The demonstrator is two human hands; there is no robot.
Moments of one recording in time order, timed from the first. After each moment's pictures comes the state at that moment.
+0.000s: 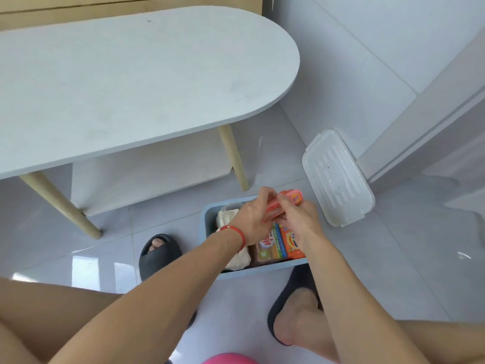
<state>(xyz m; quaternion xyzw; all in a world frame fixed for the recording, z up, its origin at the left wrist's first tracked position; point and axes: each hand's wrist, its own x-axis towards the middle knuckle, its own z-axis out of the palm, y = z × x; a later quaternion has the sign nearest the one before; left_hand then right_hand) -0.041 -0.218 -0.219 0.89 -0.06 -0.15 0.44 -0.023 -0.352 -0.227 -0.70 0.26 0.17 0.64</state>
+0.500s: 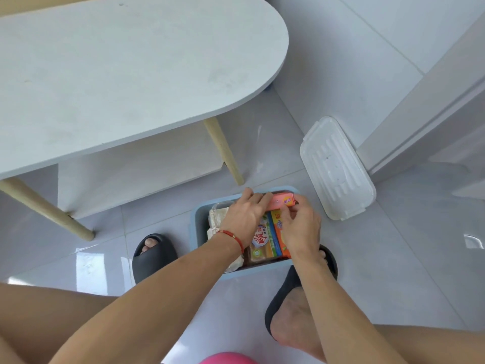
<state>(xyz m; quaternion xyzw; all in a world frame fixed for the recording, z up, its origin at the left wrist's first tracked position) -0.029 -0.224 -0.259 0.98 -0.18 -0.02 0.13 -0.042 -0.367 -0.249 -0.91 0.16 0.02 0.38</state>
